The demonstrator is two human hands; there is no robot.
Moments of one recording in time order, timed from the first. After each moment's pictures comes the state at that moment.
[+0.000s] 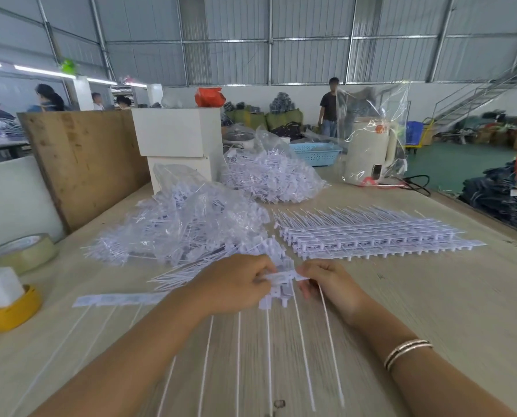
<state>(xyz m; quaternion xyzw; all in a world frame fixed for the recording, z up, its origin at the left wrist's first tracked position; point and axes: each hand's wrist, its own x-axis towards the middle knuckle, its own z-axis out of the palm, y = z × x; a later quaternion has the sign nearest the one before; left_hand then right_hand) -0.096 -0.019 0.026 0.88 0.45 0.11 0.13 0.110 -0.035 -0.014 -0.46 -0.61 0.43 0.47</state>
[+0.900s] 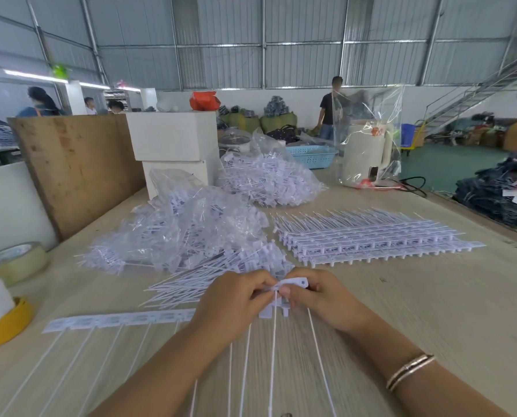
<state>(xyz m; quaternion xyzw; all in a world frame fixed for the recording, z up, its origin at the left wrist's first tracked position) -0.092 -0.030 -0.004 0.84 0.44 0.29 0.12 0.092 -0.047 -0.007 -0.39 -0.73 0.35 0.44</state>
